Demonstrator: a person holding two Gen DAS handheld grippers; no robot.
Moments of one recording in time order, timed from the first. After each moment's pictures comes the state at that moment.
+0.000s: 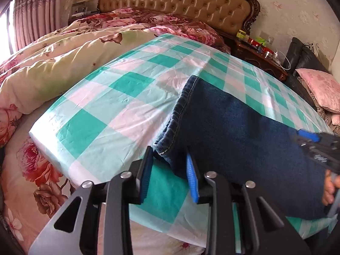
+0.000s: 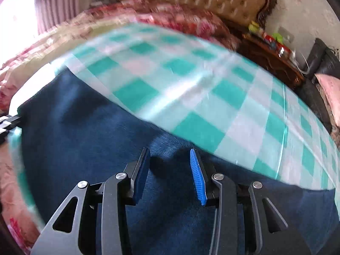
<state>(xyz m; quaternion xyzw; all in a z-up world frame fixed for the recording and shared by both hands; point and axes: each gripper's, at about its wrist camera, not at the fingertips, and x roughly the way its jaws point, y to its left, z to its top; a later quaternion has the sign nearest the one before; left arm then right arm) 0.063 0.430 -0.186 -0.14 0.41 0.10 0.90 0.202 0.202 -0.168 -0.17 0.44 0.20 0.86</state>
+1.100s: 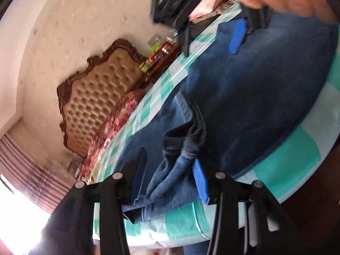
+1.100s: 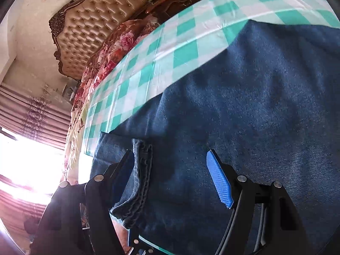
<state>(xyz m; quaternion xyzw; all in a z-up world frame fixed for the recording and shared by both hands) -0.013 0.000 -0.204 0.41 0.26 0.02 0.87 0.155 -0.108 -0.140 0.29 0.52 0.16 0.78</state>
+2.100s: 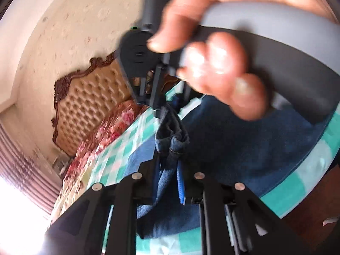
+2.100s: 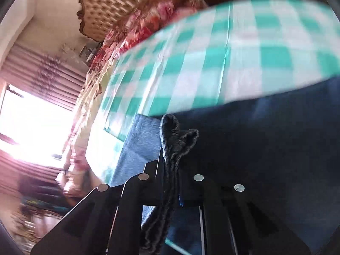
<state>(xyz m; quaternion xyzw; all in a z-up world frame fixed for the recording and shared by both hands) -0.007 0.005 -0.144 0.35 0.22 -0.02 0.91 0.199 -0.017 -0.098 0.19 0.55 0.26 0.77</state>
